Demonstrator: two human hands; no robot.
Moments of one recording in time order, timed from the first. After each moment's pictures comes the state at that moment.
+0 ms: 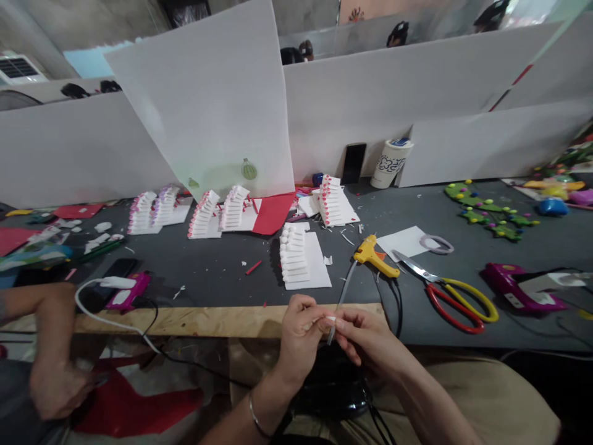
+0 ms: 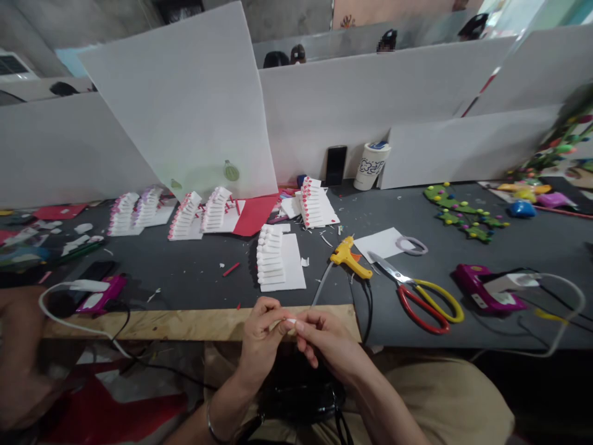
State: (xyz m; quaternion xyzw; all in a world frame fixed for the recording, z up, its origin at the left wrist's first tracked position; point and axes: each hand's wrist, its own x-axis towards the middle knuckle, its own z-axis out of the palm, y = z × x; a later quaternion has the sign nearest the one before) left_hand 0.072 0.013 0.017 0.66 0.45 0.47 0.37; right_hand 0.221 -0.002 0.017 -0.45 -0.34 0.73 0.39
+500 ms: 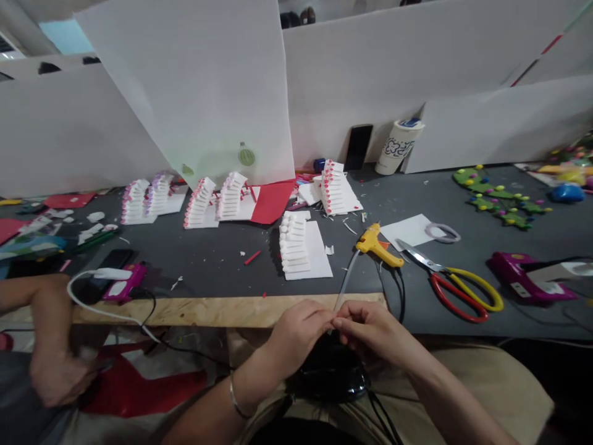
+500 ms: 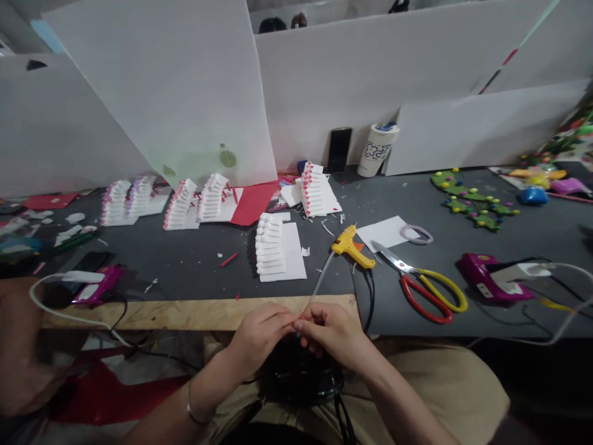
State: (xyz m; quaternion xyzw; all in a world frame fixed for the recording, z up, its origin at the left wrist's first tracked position) left_hand 0.048 0.020 0.023 0.88 0.31 0.29 0.23; right_hand 0.237 0.000 0.023 -0.52 -0.42 0.69 0.29
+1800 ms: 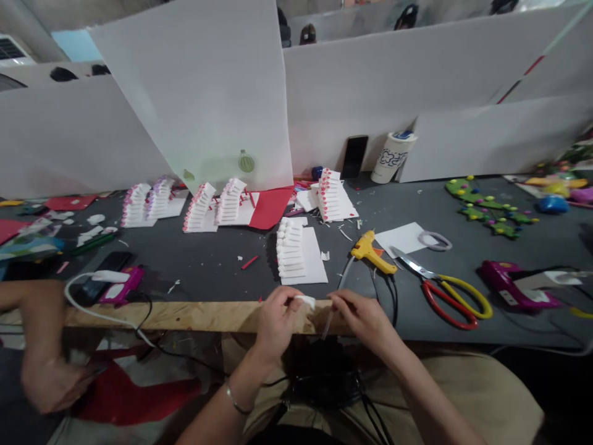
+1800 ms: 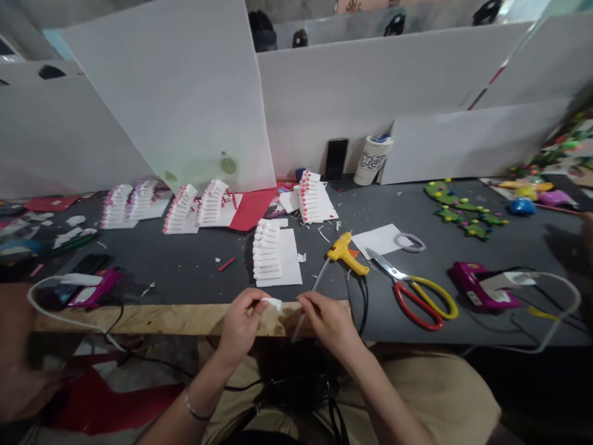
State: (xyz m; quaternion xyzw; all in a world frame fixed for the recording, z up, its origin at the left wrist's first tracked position) left_hand 0.043 0.035 0.005 0.68 0.50 0.42 0.33; right_hand 0.245 0.018 -0.011 -0.59 -0.65 0.35 0.32
